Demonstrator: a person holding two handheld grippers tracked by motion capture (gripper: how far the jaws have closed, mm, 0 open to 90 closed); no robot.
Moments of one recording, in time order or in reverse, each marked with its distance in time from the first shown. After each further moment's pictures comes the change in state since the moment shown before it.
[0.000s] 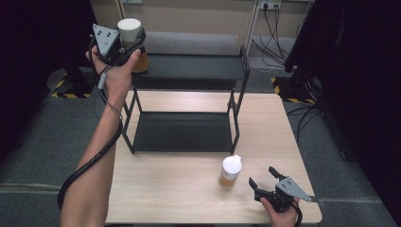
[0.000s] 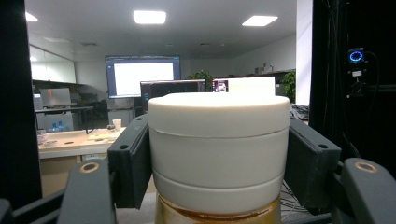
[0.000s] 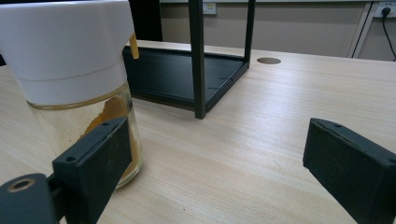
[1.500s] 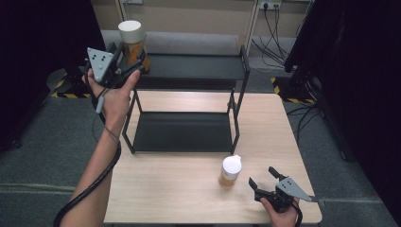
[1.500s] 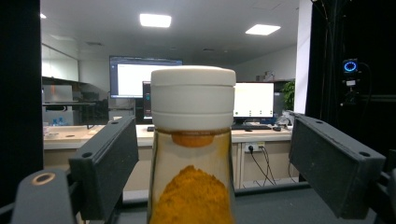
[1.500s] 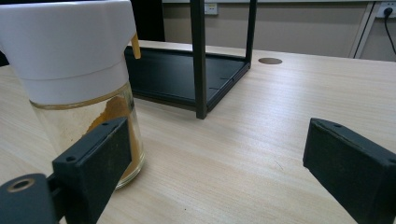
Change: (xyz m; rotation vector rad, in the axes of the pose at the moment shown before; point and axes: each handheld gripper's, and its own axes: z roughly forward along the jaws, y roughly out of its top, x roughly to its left) left arm -0.015 -0.021 -0.056 -0.030 0.010 -0.057; right arm -0.001 0.000 0.000 -0.001 0.006 -0.002
